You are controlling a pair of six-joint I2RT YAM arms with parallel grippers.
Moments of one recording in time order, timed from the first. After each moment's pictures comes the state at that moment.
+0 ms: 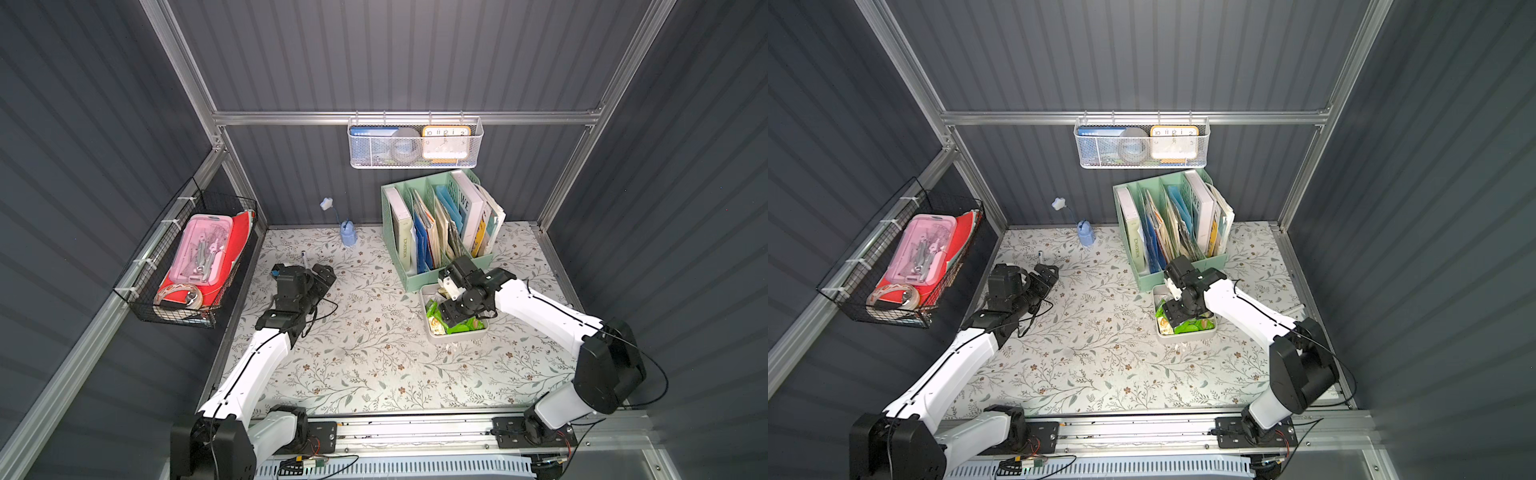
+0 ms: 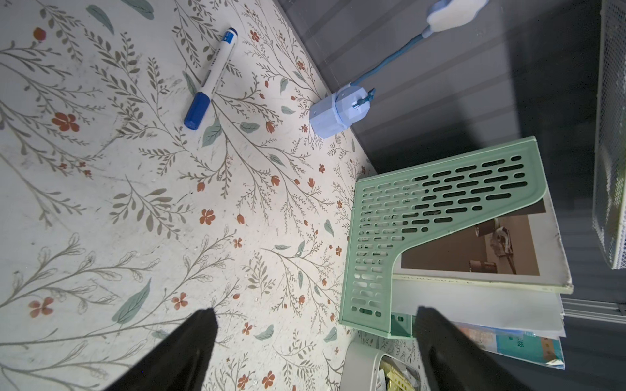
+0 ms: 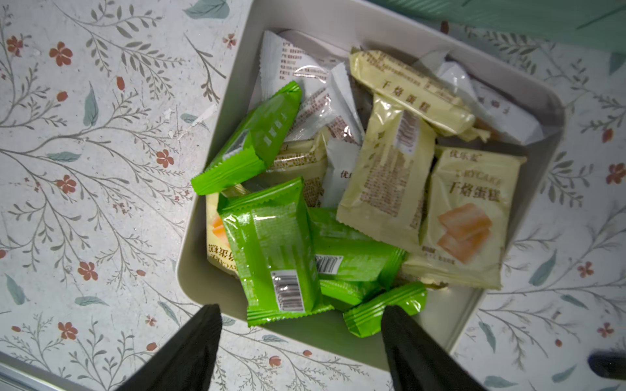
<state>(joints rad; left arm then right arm) -0.08 1.13 0.76 -0.17 0.04 -1.00 0.55 1.58 1.20 -0.89 0.02 0.07</state>
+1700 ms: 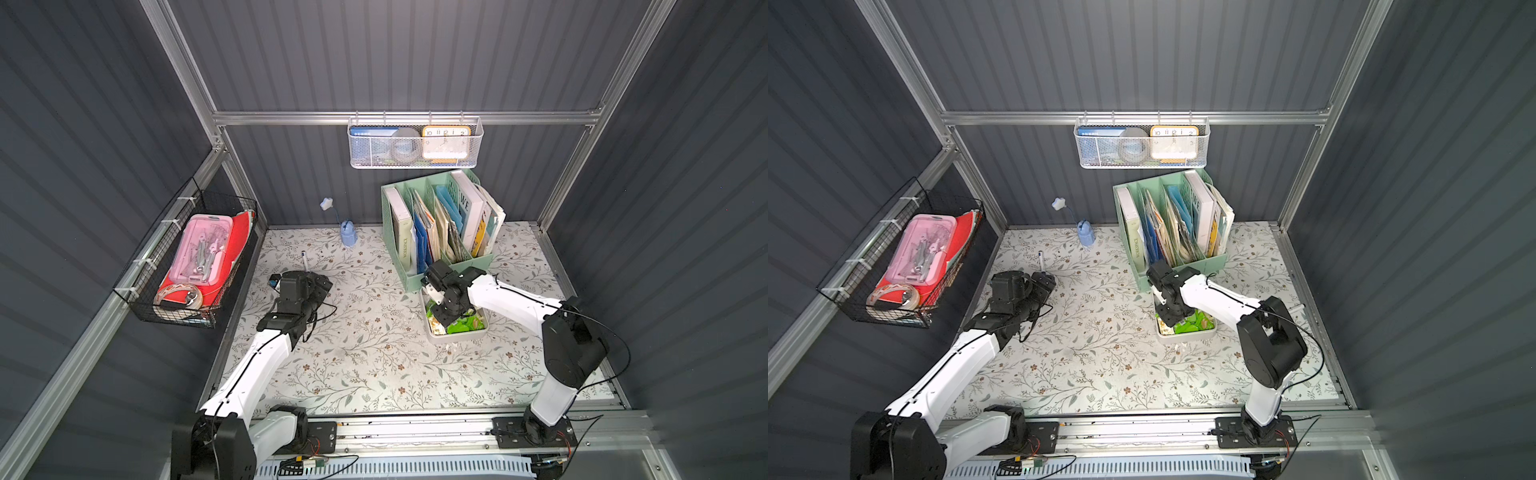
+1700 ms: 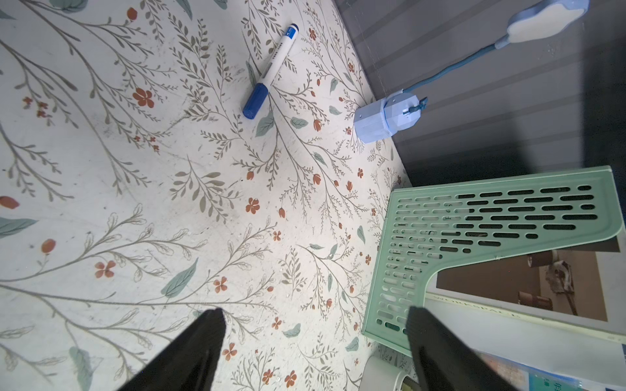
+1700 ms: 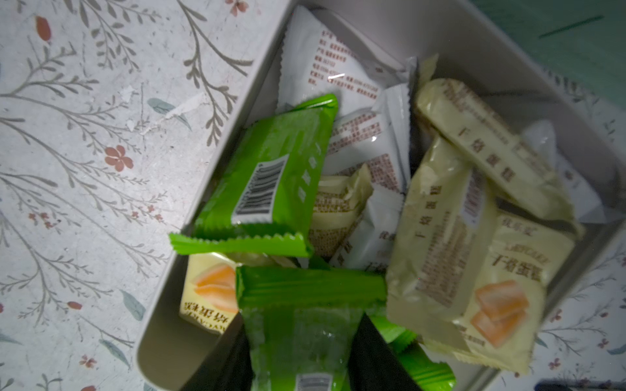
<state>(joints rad) -0.08 1.12 0.73 -0.24 -0.04 -1.07 0.63 1.76 1.29 -0.90 0.14 0.00</state>
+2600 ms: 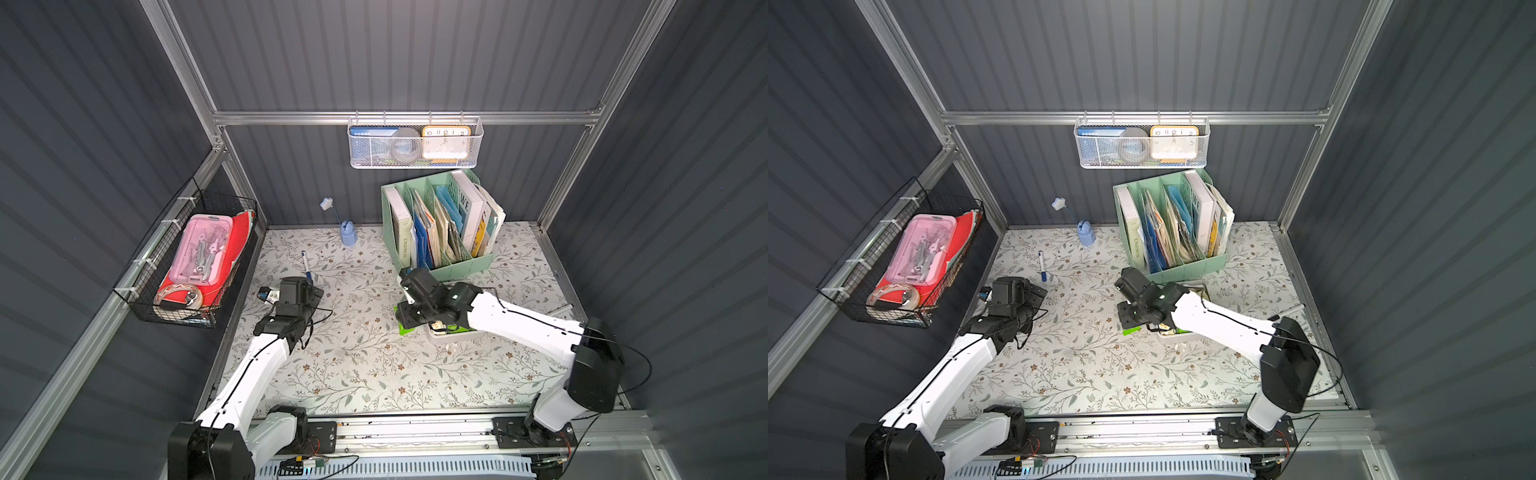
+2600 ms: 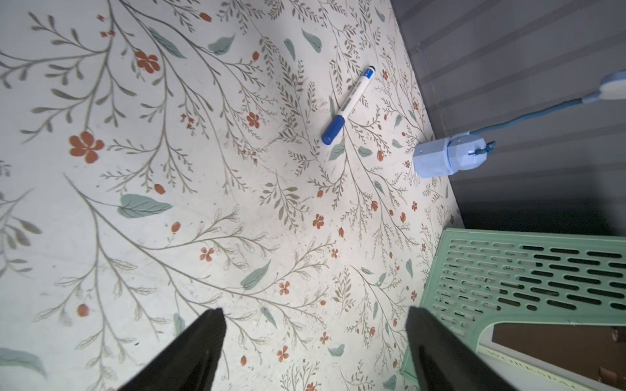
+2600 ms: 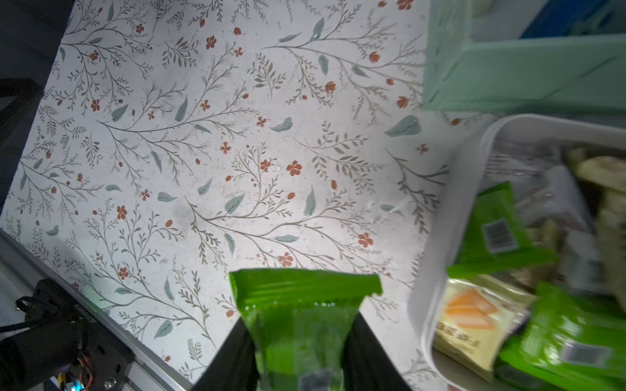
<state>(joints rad) -0.08 1.08 0.73 -0.43 -0.23 -1.17 0.92 1.68 1.35 -0.65 0.05 0.57</state>
